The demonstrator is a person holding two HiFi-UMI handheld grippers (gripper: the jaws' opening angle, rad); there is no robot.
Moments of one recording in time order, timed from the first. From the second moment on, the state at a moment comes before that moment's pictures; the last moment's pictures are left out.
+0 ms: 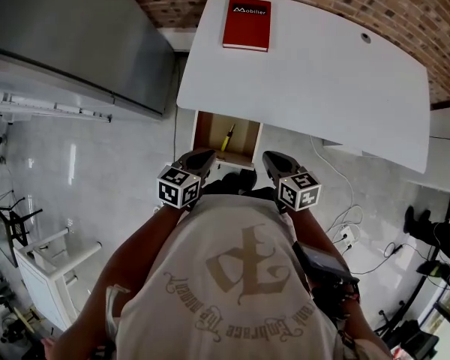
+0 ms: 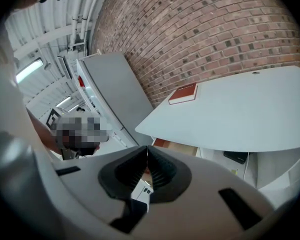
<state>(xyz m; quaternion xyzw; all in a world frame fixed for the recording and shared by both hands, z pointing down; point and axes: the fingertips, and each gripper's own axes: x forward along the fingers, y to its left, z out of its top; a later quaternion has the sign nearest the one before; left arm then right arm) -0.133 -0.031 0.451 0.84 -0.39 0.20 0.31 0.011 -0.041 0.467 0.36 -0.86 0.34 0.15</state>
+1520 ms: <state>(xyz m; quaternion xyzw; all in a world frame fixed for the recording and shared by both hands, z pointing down) -0.127 -0.023 0.557 0.80 -0.40 0.28 0.36 0.010 -0.043 0.539 0.33 -0.85 0.38 0.17</state>
